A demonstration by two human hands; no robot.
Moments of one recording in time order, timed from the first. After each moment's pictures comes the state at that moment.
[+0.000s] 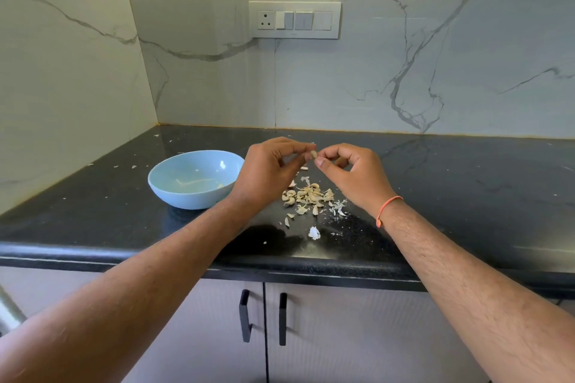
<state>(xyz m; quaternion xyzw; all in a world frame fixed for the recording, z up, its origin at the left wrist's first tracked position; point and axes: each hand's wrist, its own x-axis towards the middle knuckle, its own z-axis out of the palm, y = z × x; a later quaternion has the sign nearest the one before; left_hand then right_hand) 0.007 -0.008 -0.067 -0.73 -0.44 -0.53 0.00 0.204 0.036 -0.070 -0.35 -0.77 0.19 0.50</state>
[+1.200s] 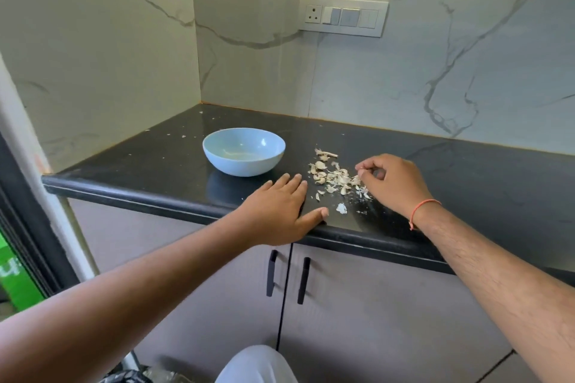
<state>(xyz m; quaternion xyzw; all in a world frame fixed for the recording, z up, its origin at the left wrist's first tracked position) -0.006 -0.123 -0.094 -0.75 -0.66 -0.04 -0.03 0.226 0.003 -0.078 -0.47 -0.81 0.09 0.35</state>
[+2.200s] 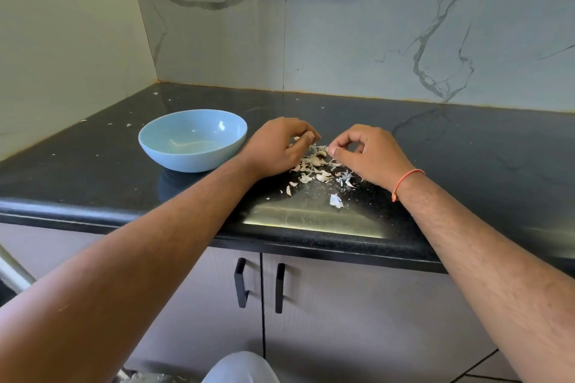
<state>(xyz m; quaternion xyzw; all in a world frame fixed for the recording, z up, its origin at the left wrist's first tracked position) -0.005 0.029 -0.092 -0.78 -0.52 -0.35 -0.01 0.223 0.066 -0.093 -0.40 -0.83 0.16 0.36</state>
